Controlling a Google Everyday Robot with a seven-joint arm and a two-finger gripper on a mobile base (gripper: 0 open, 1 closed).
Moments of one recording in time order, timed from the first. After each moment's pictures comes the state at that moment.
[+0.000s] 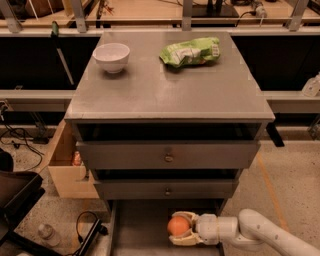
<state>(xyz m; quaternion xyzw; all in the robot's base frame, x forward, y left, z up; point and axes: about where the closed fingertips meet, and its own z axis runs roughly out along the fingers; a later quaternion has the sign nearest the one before) 0.429 -0.061 0.422 -0.46 0.63 0.45 0.43</state>
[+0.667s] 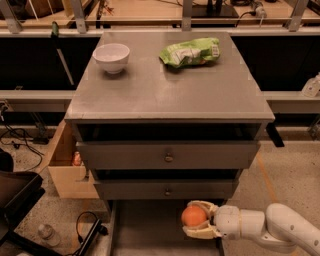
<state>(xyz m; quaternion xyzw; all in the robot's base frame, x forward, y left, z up) 0.417 -0.106 0.536 -0.44 0.66 0.40 0.45</state>
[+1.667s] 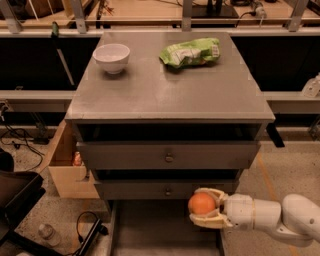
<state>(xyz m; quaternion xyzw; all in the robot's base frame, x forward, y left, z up) 0.422 -0.117 0.606 -0.43 0.65 0.41 0.48</state>
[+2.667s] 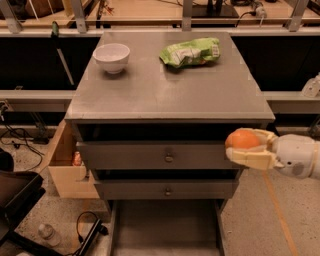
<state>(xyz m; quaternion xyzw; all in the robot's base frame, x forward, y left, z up) 0.475 -0.198 0.821 -0.35 0.69 0.37 0.52</state>
